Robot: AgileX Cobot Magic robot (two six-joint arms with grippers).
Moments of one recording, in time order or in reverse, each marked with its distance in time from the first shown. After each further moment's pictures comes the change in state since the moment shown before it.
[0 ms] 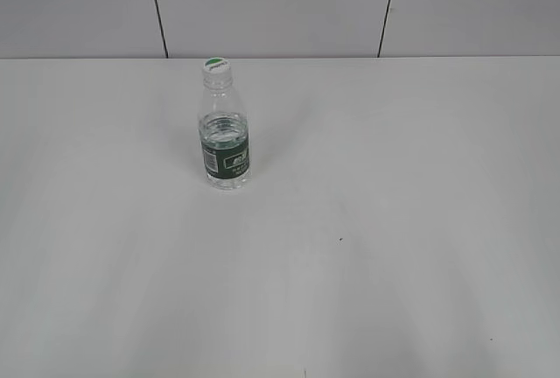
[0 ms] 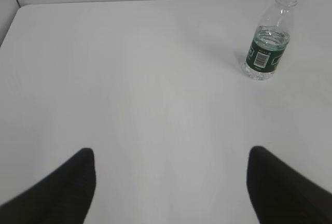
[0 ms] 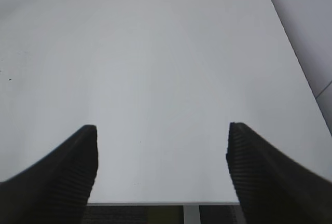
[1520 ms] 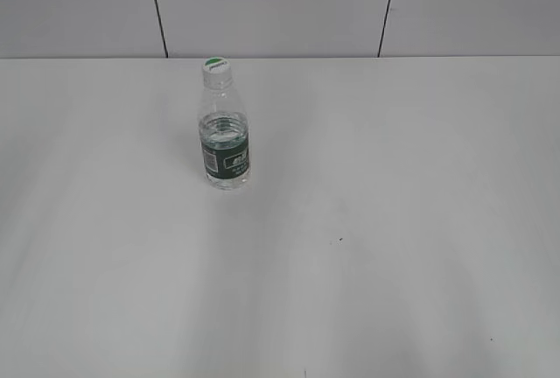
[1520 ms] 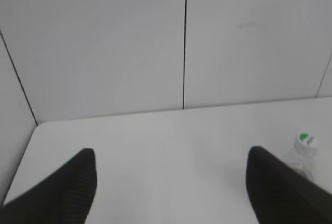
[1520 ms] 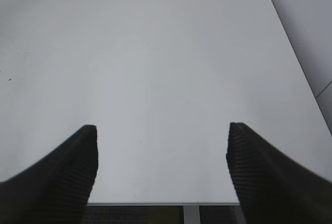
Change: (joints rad) left arm 0.000 0.590 -0.246 0.015 -0.604 0.038; right arm 0.000 0.000 0.000 0.000 0.000 0.000
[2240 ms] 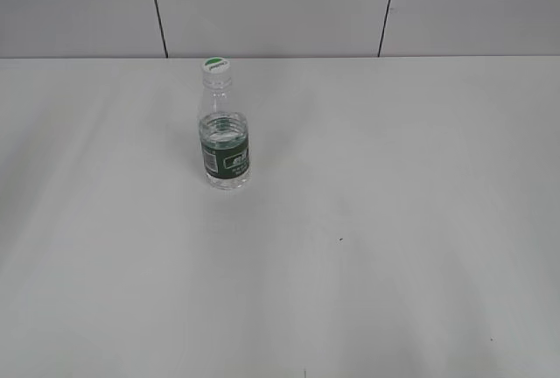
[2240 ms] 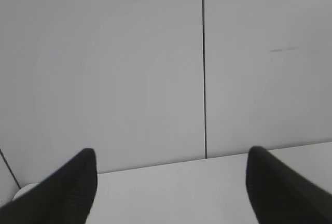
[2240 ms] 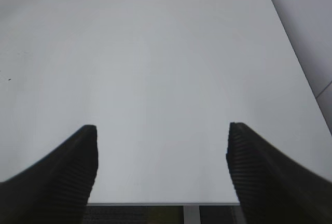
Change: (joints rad) left arm 0.000 0.620 0.005 0.070 -0.674 0.001; right arm 0.000 0.000 0.000 0.000 0.000 0.000
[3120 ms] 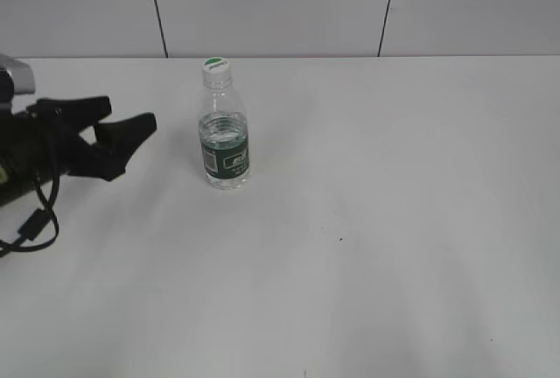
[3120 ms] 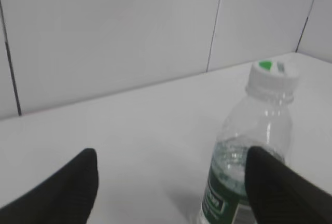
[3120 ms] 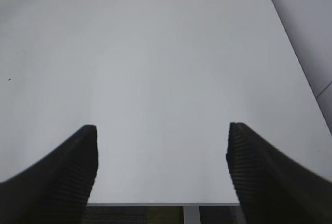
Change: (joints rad) left arm 0.000 0.687 0.249 0.578 -0.981 -0.330; right arm 0.000 0.000 0.000 0.000 0.000 0.000
